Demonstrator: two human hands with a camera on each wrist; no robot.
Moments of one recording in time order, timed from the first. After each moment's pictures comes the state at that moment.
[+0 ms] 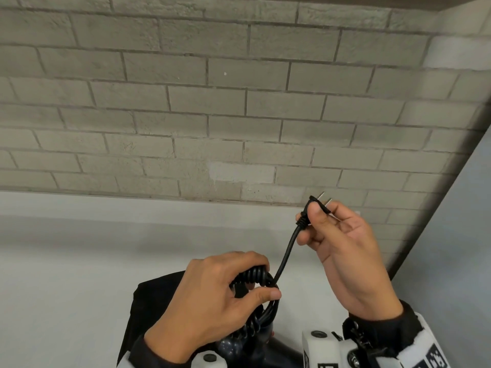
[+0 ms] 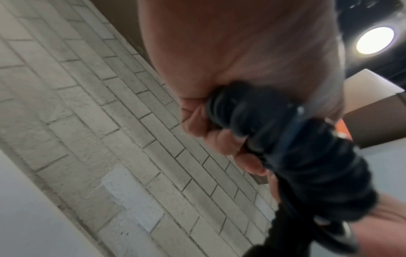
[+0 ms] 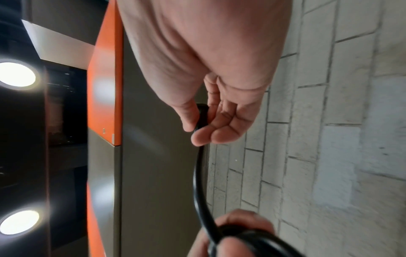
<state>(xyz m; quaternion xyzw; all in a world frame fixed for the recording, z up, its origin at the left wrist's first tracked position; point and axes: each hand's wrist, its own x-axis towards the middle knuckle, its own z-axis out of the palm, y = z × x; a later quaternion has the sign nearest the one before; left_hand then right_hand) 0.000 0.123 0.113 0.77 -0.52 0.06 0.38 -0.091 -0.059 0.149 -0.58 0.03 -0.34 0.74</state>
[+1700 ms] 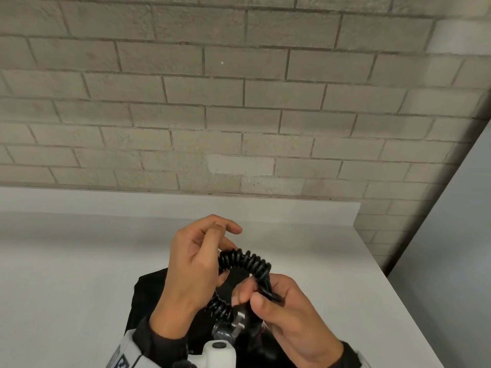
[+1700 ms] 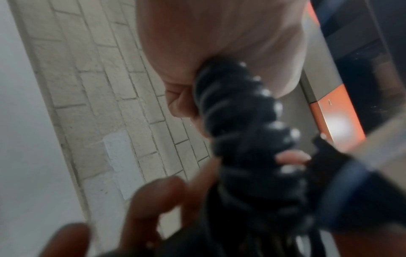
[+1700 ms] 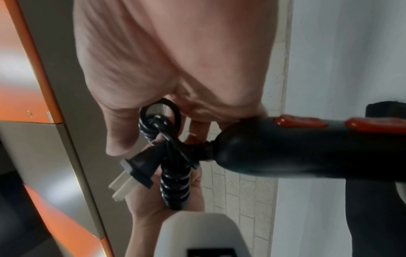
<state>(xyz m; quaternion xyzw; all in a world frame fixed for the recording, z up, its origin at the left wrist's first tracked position) 0.012 0.110 0.116 0.63 -0.32 0.00 0.71 -0.094 -0.001 0.078 -0.57 -0.04 -0.11 0.81</state>
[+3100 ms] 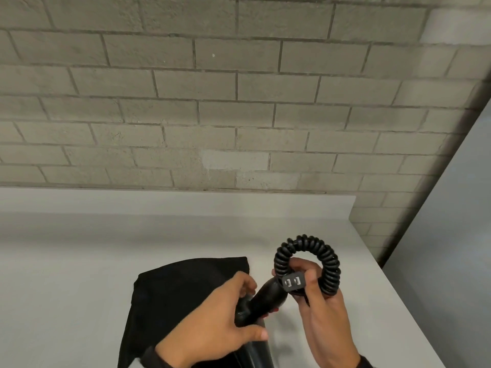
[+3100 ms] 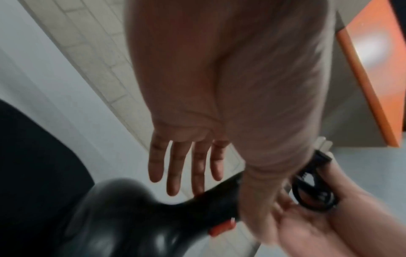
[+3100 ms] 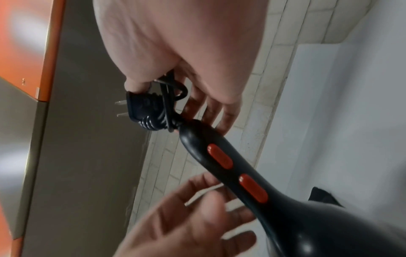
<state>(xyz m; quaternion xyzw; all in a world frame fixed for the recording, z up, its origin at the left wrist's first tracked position) 0.004 0.110 0.036 0.78 -0.45 -0.23 0.36 -0.110 -0.041 0.023 -0.58 0.13 -0.35 0.73</state>
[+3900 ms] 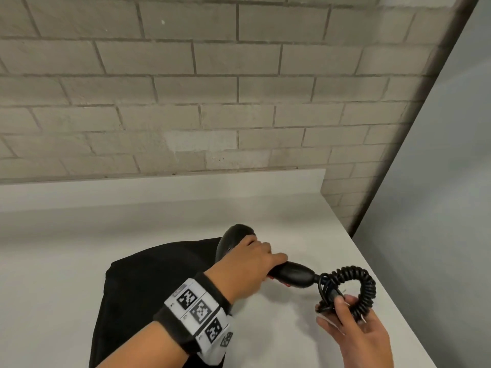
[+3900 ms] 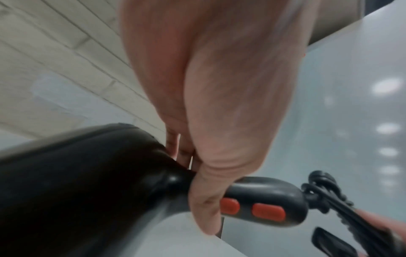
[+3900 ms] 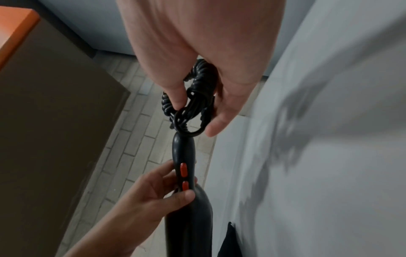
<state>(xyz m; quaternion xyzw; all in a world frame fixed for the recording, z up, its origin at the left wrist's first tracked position) -0.002 -0.001 0.020 0.73 -0.68 0.00 0.00 -0.213 -0.074 -0.038 -0.37 0.41 -0.43 0.72</state>
